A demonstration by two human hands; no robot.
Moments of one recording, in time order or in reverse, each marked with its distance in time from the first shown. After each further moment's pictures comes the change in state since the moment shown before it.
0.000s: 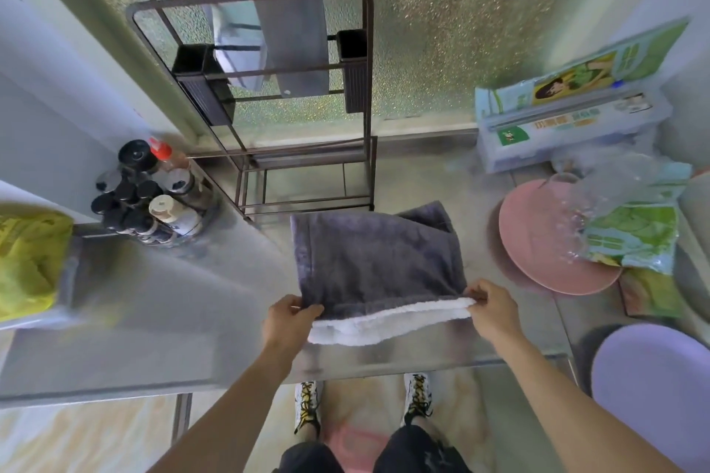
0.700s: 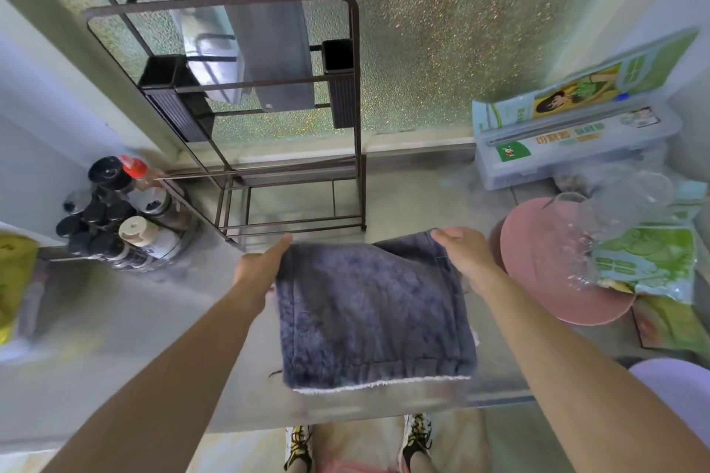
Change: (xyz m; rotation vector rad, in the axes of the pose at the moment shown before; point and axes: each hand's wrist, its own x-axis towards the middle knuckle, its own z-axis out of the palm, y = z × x) left_hand 0.104 0.090 -0.021 -0.192 0.051 -0.111; right_hand 0.108 -0.095 -0.004 0.159 -0.024 0.009
